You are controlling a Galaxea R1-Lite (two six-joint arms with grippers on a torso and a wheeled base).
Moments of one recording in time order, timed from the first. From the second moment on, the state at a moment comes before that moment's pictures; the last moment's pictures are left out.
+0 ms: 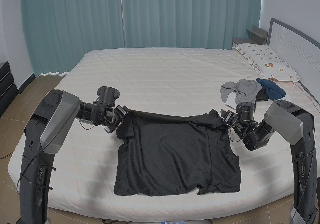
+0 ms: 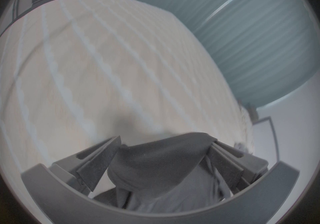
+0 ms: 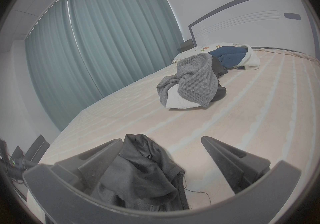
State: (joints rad) left arm -0.22 2.55 -1.78 -0.03 0.03 -1.00; right arm 0.18 2.54 -1.26 -0.99 -0.30 0.50
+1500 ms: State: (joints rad) left arm -0.35 2.15 -0.64 -0.77 0.05 -1.10; right arm 0.14 2.16 -0.25 -1.31 0.22 0.67
